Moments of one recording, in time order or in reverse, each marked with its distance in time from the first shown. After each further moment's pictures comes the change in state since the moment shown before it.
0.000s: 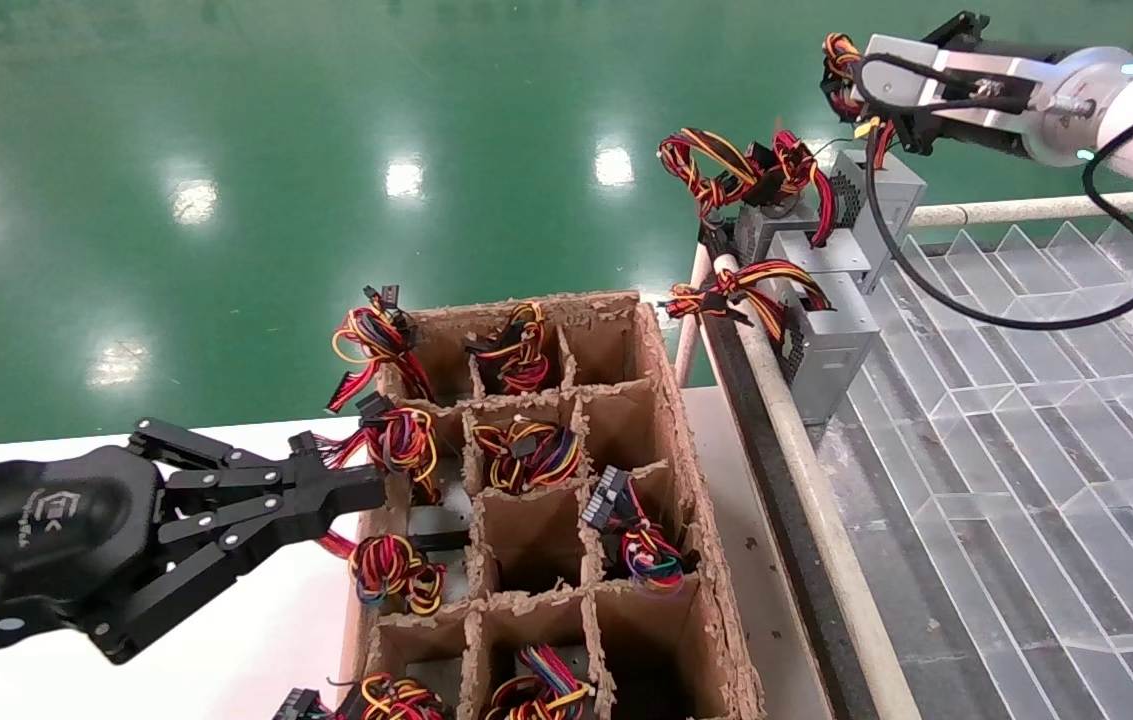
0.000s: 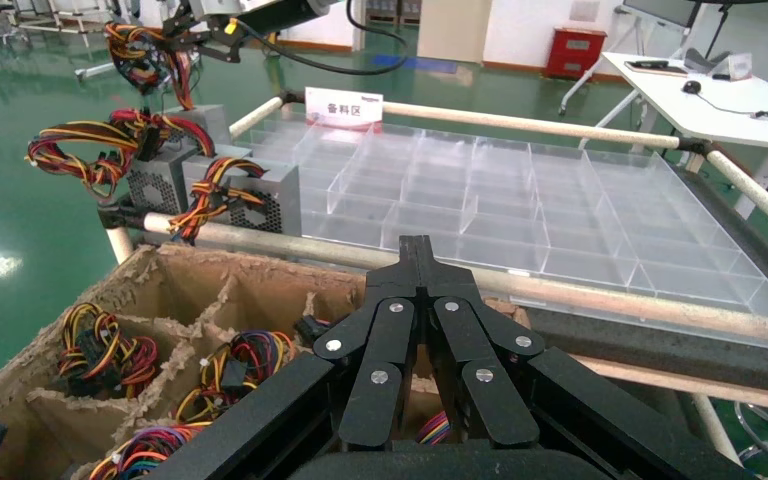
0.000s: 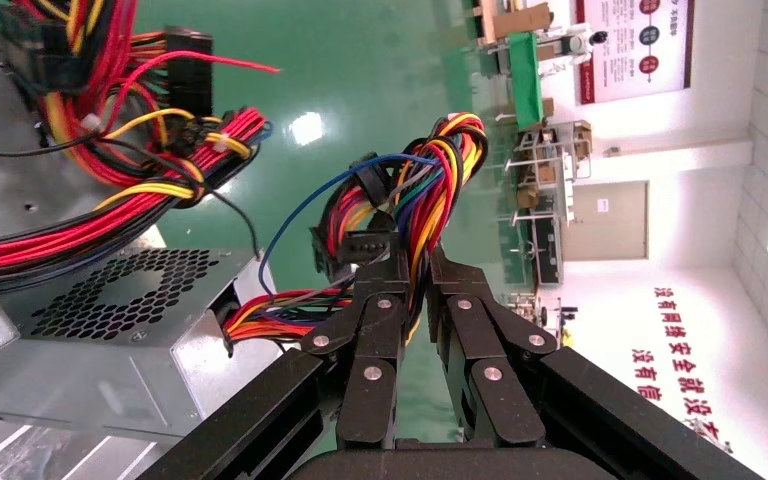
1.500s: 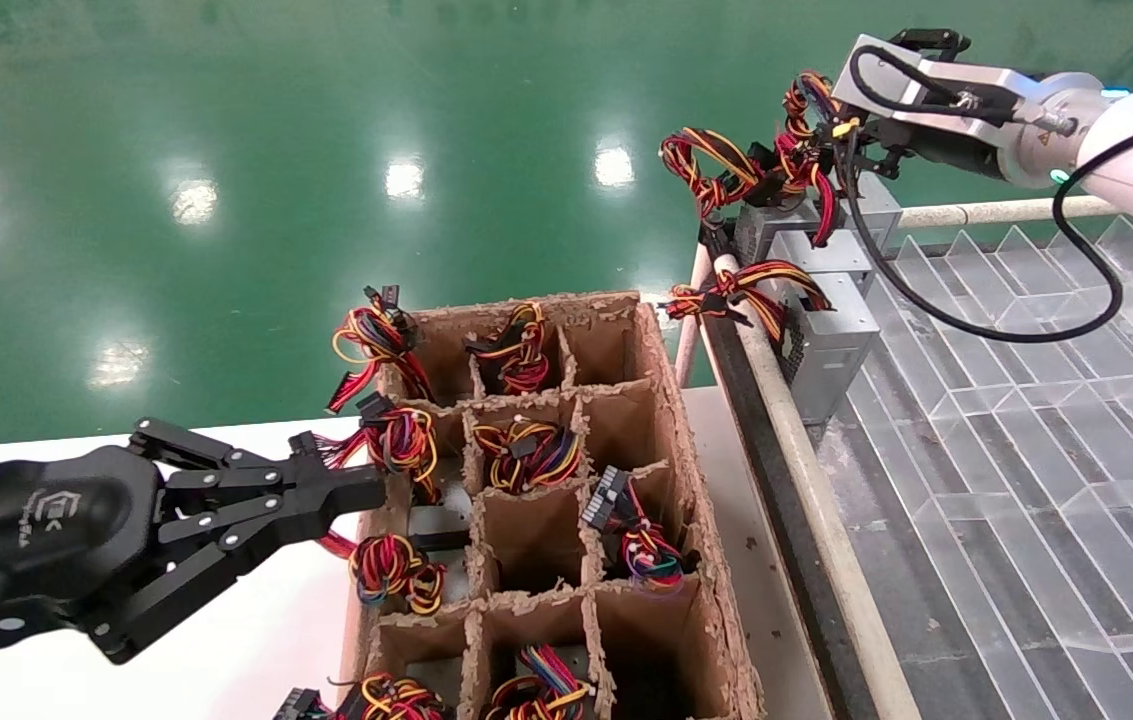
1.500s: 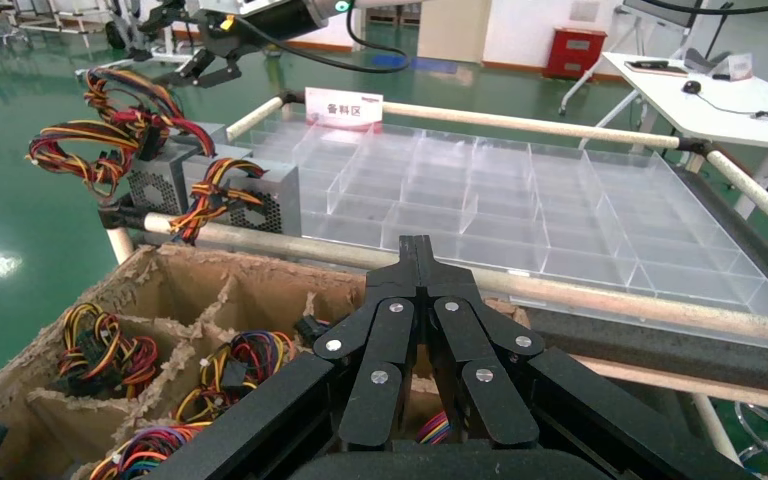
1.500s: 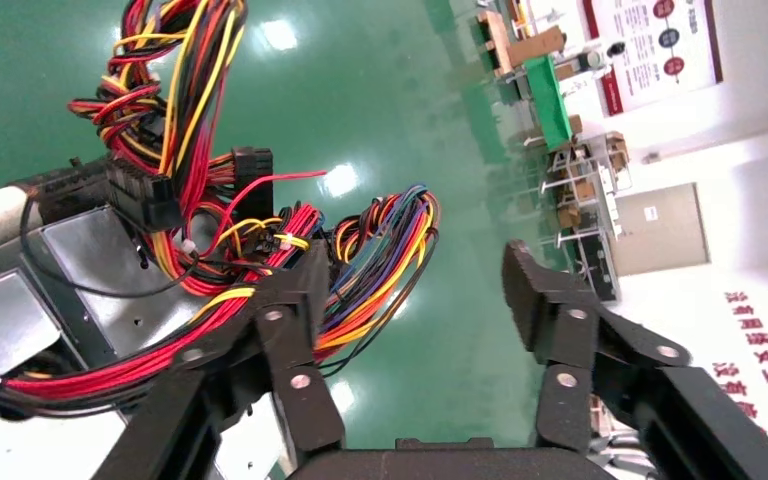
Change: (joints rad) left arm 0.000 0.000 0.000 0.000 0.000 0.000 0.000; right arm -0.007 0.000 0.061 -0.038 0.088 -0.075 -0.009
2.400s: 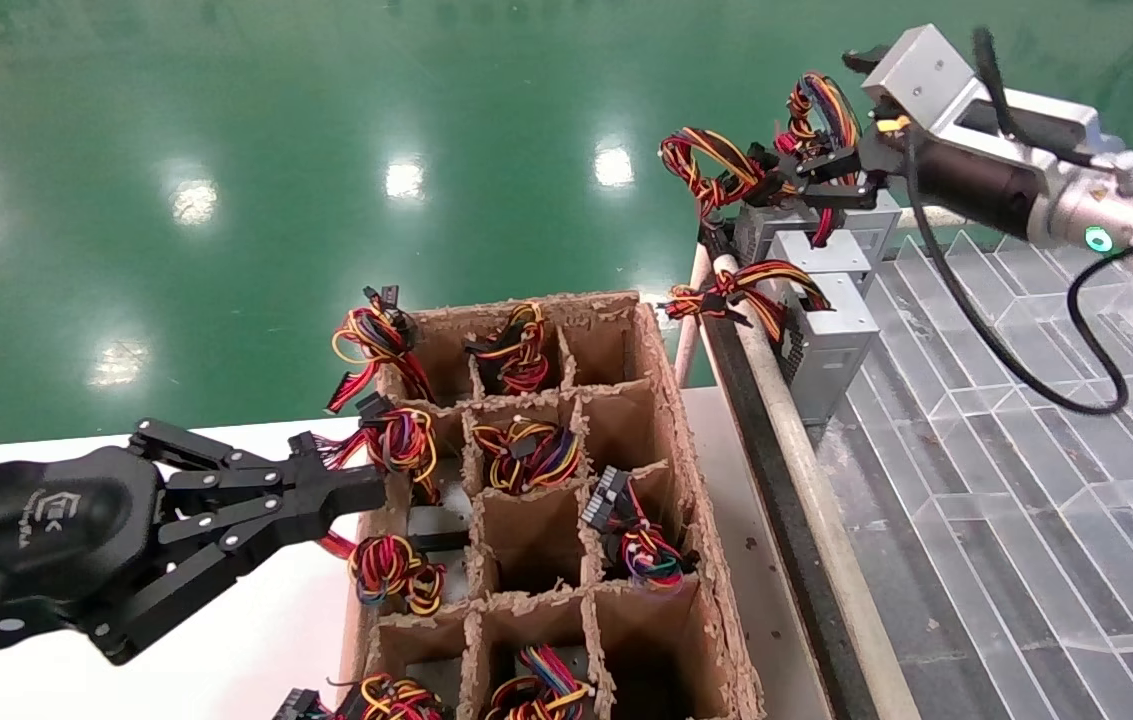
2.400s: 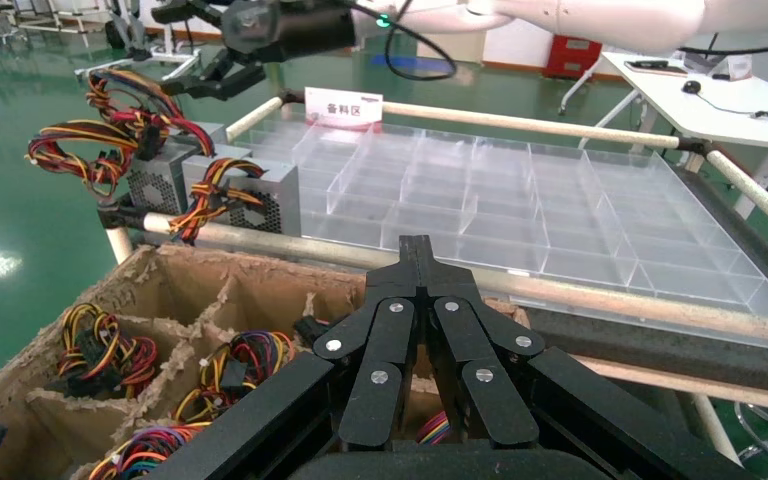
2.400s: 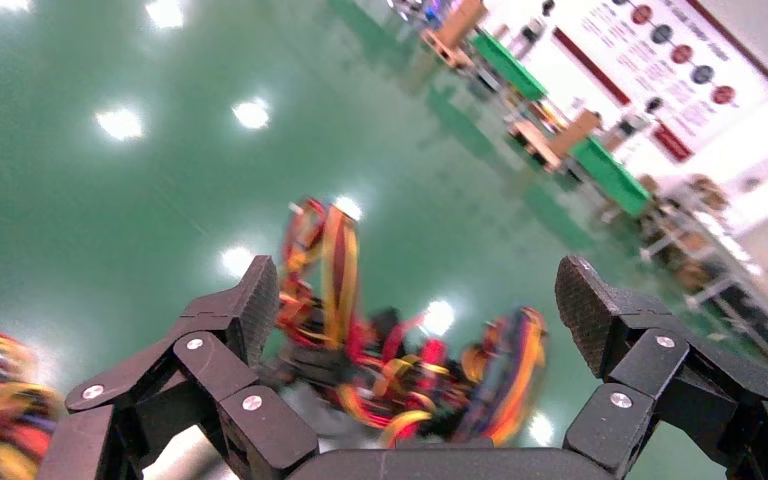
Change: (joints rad) left arm 0.000 0.000 0.000 0.000 0.000 0.000 0.000; right arm -0.257 0.176 0.079 0.370 0.233 -0.268 0.301
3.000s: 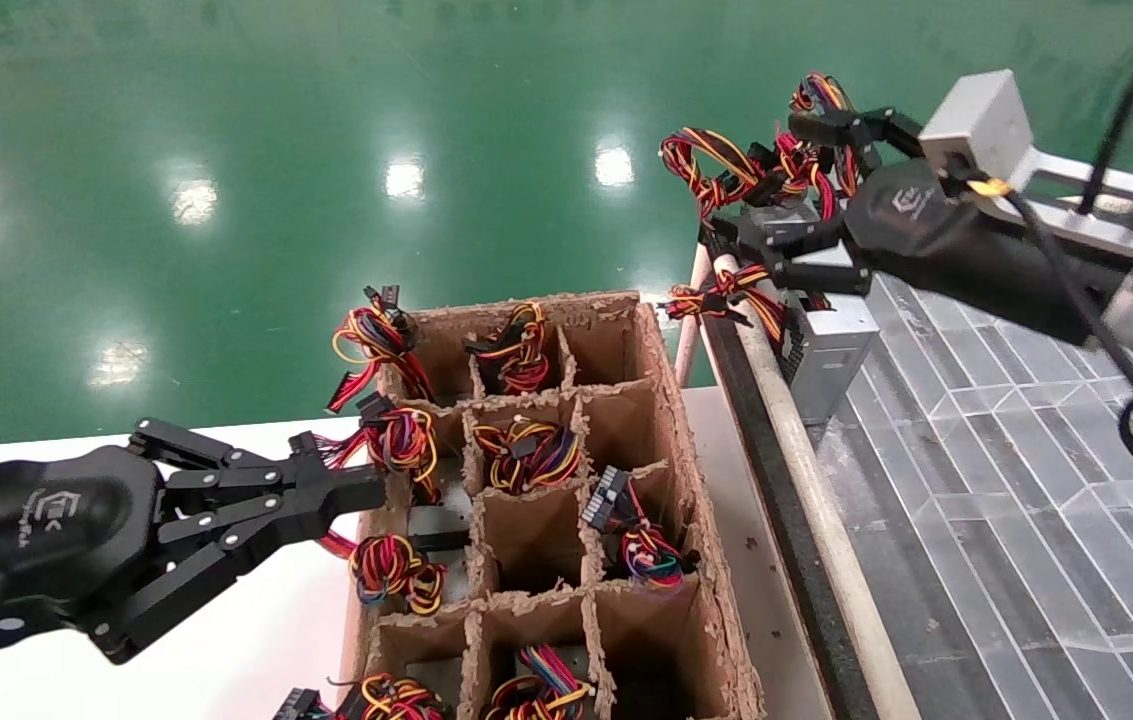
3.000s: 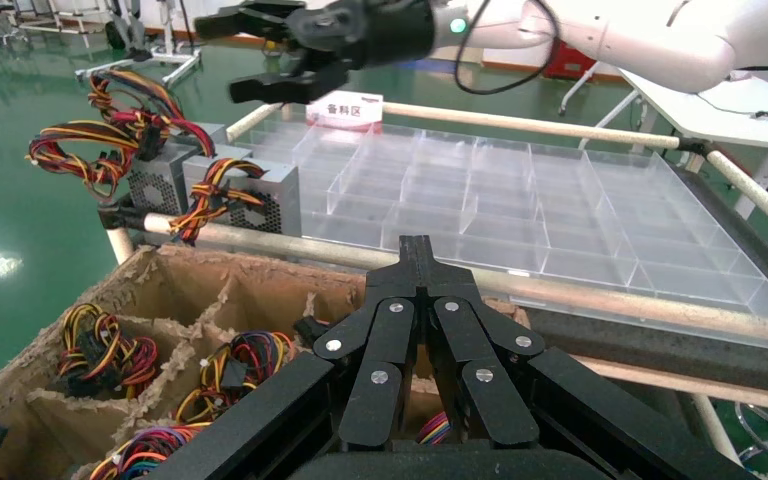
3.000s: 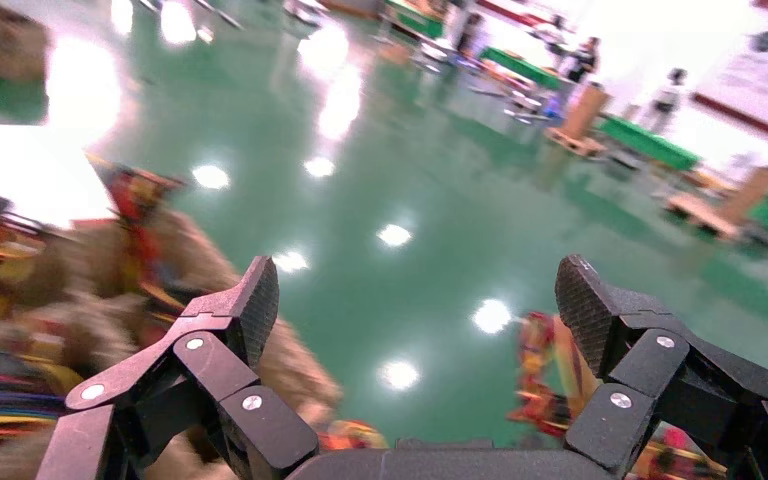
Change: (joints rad) left arm 0.000 0.000 0.000 0.000 0.000 0.000 0.000; right arm -0.266 0.174 0.058 0.390 0.213 -0.270 0.327
